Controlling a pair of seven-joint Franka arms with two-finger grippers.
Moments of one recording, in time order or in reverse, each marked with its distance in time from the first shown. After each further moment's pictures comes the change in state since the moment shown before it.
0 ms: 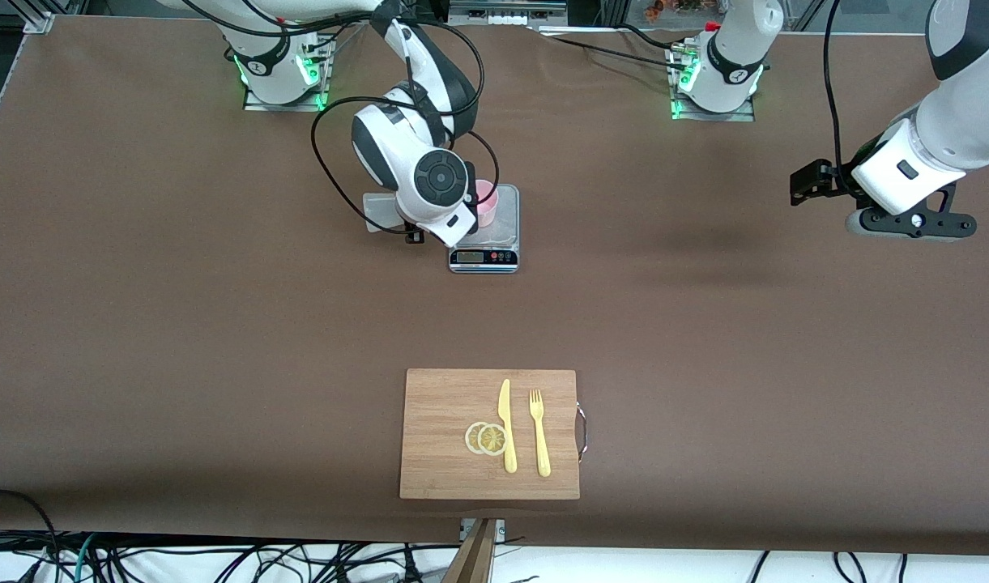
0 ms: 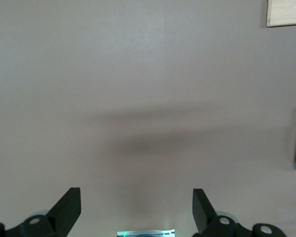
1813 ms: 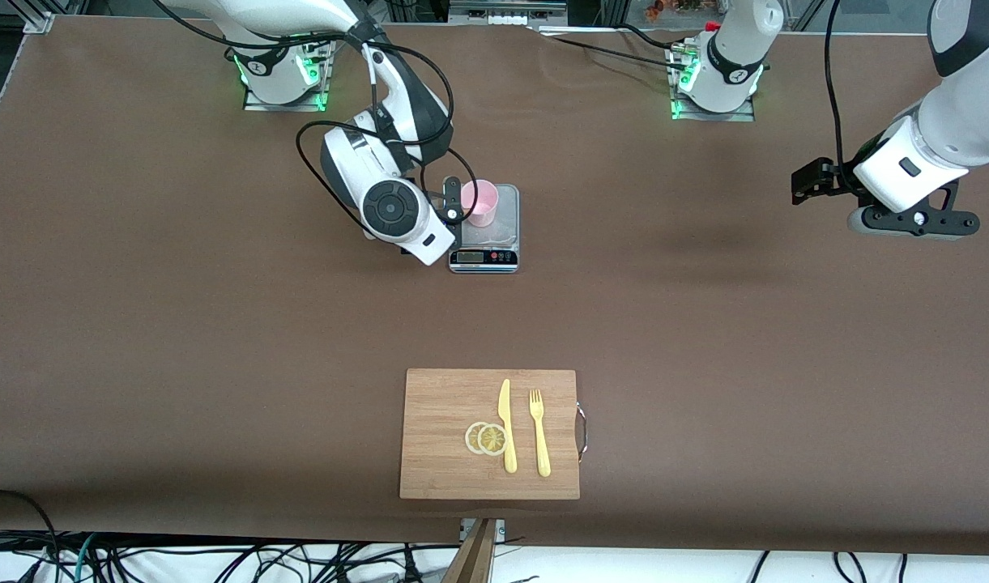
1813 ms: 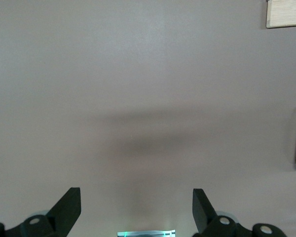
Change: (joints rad) left arm 0.000 -0.005 0.000 0.001 0.002 0.000 0.000; right arm -0.078 -0.002 0.000 -0.033 0.169 0.067 -0.073
